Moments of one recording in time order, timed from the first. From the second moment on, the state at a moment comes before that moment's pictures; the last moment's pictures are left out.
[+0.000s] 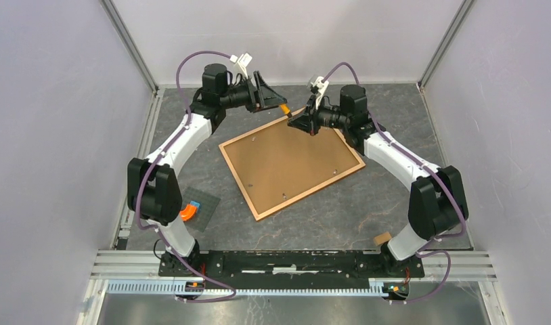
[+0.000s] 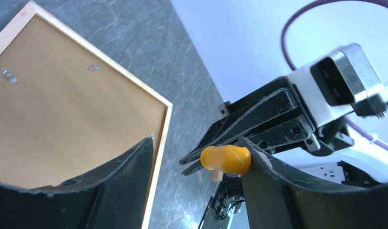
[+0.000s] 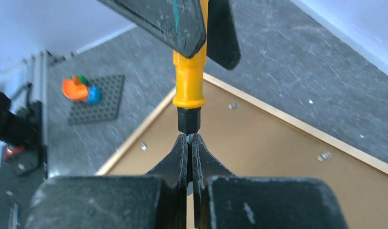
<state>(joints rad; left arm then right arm) -0.30 1.73 1.48 -0.06 0.83 -0.68 0.41 1.60 1.20 0.12 -0.78 -0.07</state>
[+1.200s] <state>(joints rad) 0.07 2.14 1.98 -1.15 0.15 0.06 0.21 1.57 1.22 -0.12 -0.51 -0.24</state>
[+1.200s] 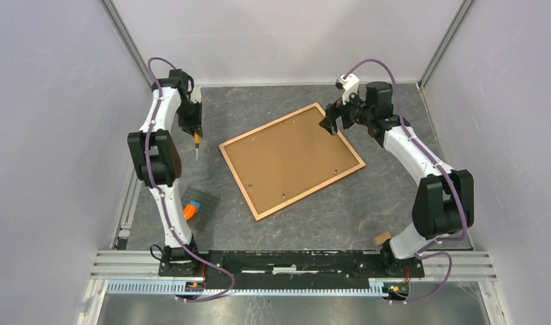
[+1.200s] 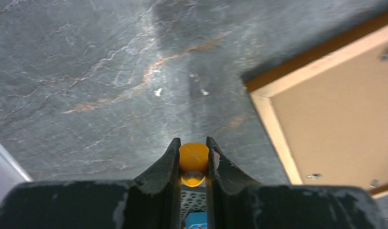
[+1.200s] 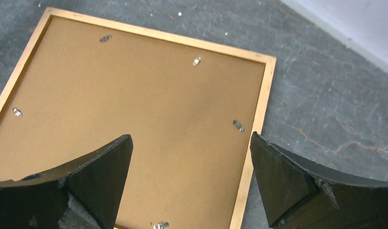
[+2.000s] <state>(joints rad) 0.07 2.40 2.07 -1.25 -0.05 0.11 0.17 1.60 1.22 -0.20 -0.56 -0.25</state>
